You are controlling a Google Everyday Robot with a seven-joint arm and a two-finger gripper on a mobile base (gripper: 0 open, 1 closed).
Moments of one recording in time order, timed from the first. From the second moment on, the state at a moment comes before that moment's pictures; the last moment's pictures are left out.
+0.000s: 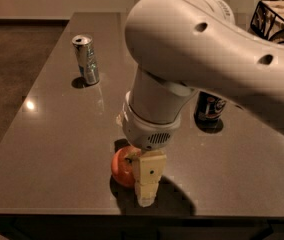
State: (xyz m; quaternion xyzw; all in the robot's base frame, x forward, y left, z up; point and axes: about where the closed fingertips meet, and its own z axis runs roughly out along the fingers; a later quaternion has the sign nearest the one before) arm 0.371 0.009 0.857 -0.78 0.61 0.08 0.11
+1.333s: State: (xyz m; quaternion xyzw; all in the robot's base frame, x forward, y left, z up) arm 0.383 0.019 0.869 -0.77 0.62 0.08 0.11
